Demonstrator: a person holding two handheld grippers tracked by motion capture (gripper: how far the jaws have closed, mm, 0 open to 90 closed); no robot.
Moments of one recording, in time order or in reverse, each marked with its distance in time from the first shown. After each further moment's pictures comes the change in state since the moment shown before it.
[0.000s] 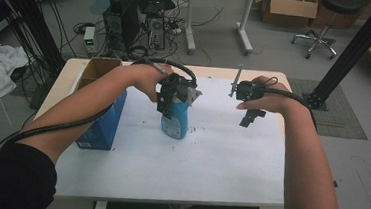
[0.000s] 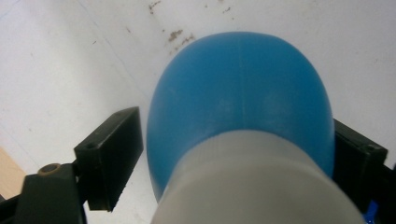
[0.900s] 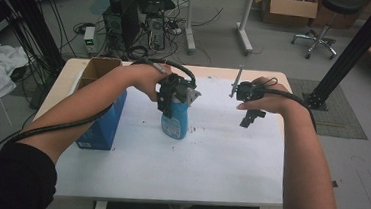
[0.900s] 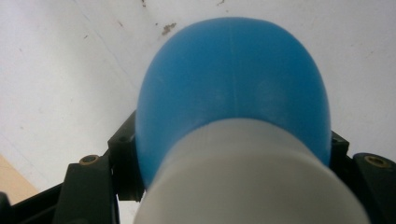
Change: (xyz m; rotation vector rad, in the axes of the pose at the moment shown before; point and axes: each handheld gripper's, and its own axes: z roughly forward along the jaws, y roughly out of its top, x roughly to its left) left arm 0.001 -0.002 0.000 0.026 -0.019 0.014; right arm -0.004 -0.002 0.006 0.000 0.006 0.009
